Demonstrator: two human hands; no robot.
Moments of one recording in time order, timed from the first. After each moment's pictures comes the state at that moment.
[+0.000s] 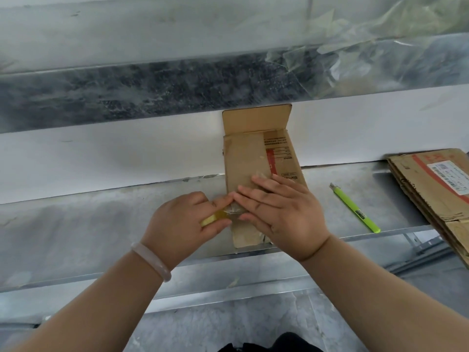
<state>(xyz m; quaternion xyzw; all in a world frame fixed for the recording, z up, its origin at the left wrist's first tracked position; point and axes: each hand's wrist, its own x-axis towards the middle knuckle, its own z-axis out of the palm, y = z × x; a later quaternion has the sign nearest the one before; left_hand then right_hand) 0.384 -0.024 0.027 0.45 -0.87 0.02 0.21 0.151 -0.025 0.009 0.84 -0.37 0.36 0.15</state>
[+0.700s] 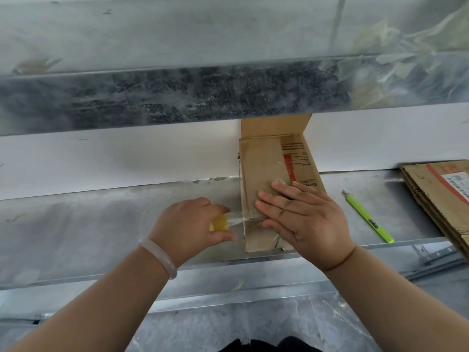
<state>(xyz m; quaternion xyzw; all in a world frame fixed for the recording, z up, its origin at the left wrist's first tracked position) 0.396 -0.033 0.032 0.53 -0.85 -0.02 0.05 0.147 -0.026 0.012 0.85 -0.36 0.37 0.15</state>
